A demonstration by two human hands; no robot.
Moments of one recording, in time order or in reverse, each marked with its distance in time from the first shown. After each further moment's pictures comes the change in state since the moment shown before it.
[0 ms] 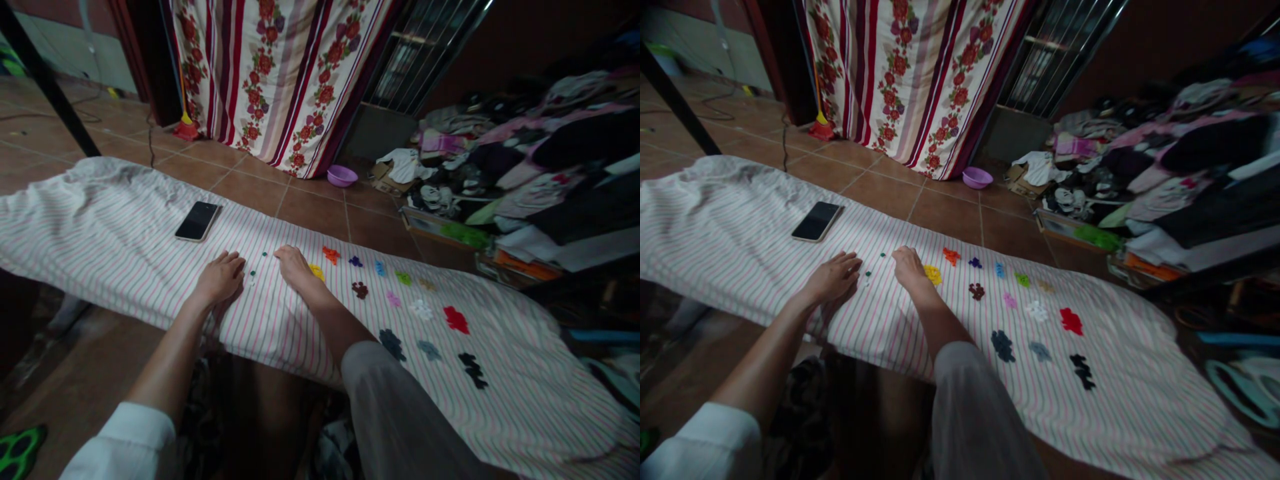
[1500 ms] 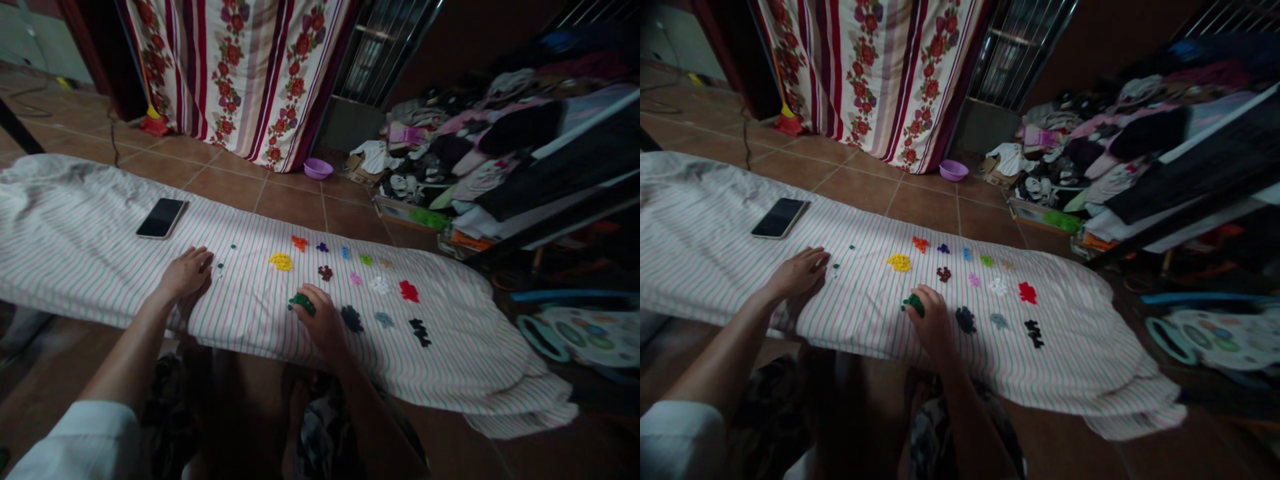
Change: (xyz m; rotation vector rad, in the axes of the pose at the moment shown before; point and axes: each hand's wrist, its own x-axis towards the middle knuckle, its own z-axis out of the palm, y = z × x) left_hand 0.002 -0.009 0.013 0.031 0.025 -0.005; right_hand -0.197 0.036 0.000 0.334 0.432 0.243
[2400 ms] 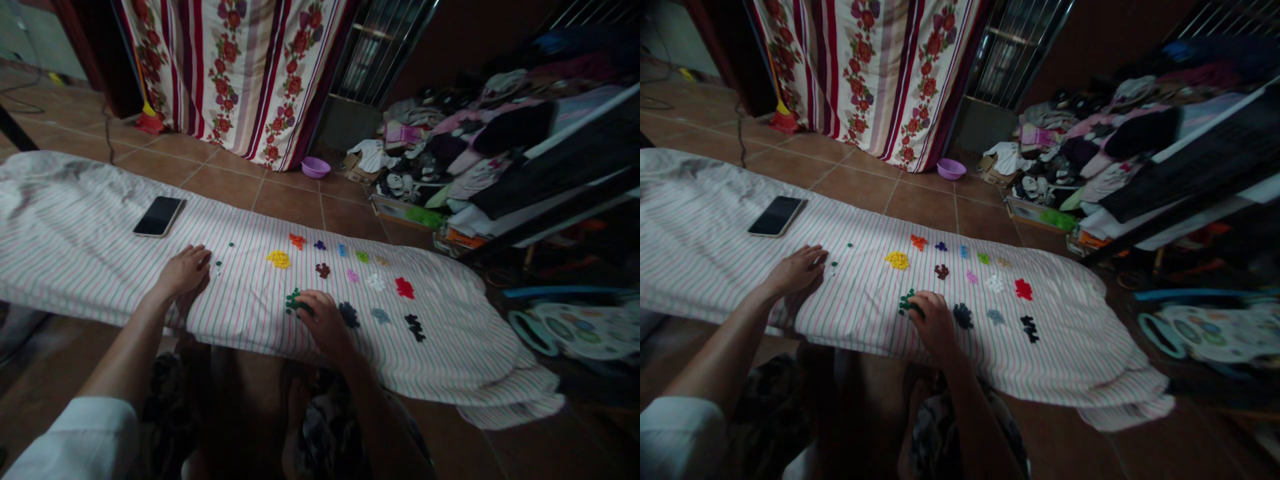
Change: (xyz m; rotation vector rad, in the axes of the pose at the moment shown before) left_hand 0.000 0.000 -0.001 -0.001 0.009 -0.005; right_hand -0.009 0.001 -0.017 -0.047 -0.090 -0.105
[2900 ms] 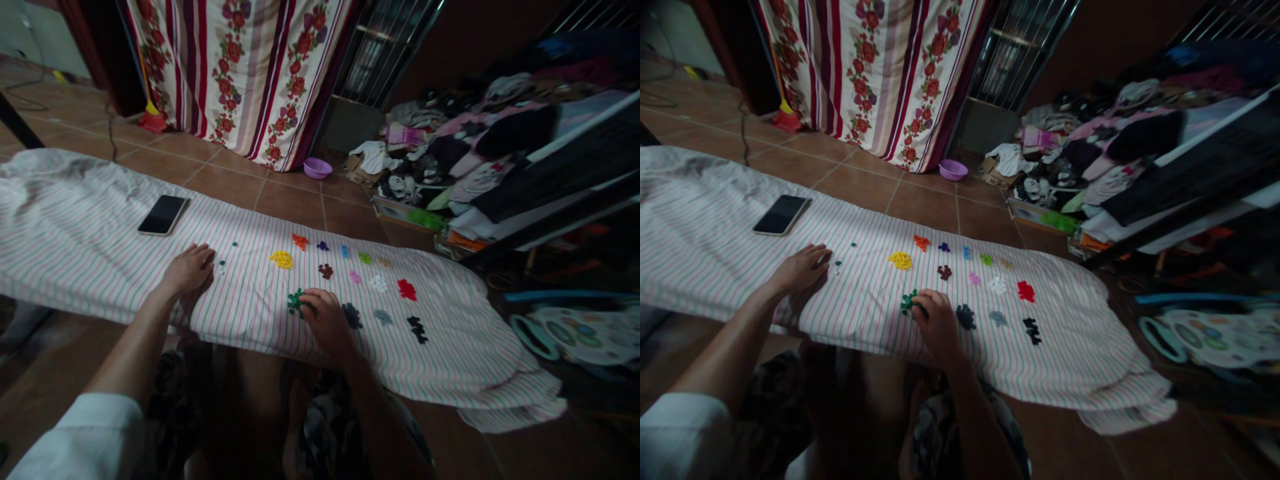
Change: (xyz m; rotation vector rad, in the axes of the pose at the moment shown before) left_hand 0.000 0.001 -0.002 0.004 -0.031 -0.012; right_hand 0.001 -0.005 0.003 -0.017 0.061 0.007
